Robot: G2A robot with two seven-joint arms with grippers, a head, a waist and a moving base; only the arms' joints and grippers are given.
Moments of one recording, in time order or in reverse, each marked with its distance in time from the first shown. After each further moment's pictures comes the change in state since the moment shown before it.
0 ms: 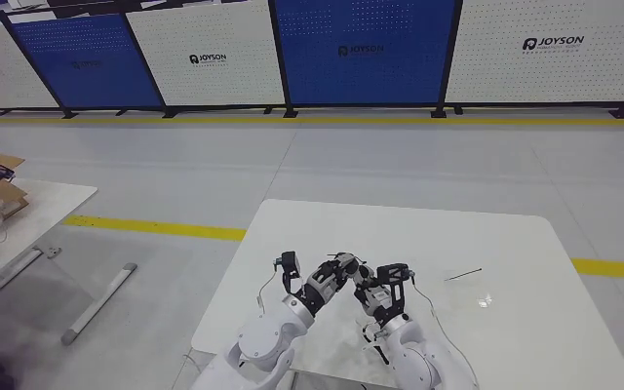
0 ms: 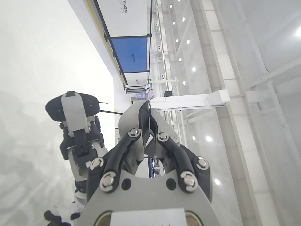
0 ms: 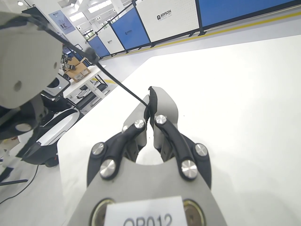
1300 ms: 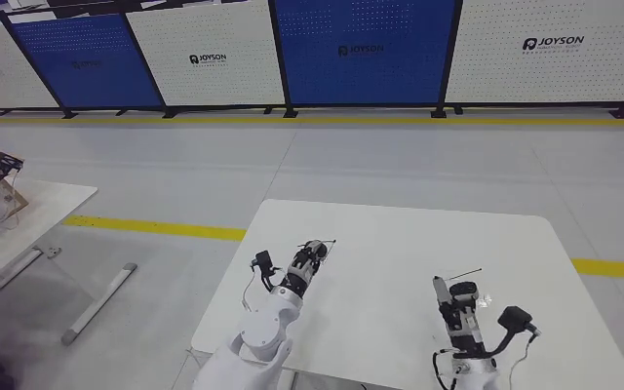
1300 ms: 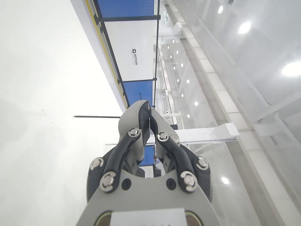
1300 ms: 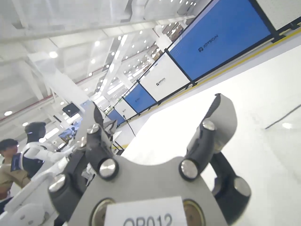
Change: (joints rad) left arm -0.067 -0.022 -0.021 0.190 0.013 -0.066 0.277; right arm -0.372 0.099 0.345 -0.327 0.291 -0.205 -0.345
